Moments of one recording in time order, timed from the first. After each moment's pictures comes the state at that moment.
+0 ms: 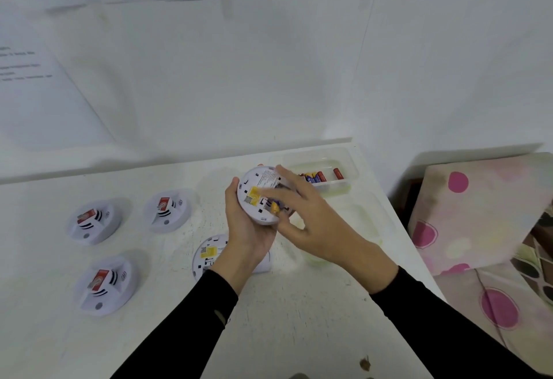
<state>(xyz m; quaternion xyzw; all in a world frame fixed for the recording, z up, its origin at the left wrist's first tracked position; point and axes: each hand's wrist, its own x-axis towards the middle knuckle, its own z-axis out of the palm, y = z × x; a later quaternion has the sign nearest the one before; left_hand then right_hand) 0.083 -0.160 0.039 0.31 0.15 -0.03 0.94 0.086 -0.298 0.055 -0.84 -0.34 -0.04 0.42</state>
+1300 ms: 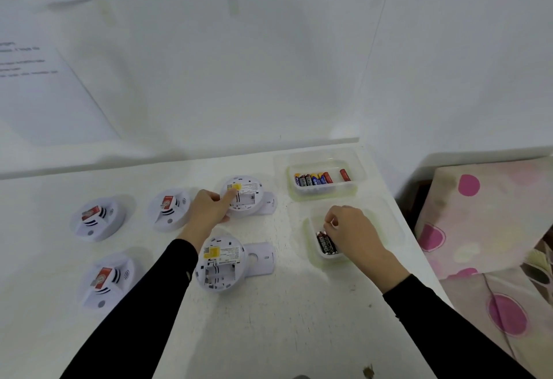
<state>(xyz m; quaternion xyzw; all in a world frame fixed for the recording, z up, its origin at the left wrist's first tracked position) 0.137 -0.060 -0.010 0.78 0.31 -0.01 0.54 0.117 -0.342 -0.006 -0.97 -0.04 0.06 0.22</state>
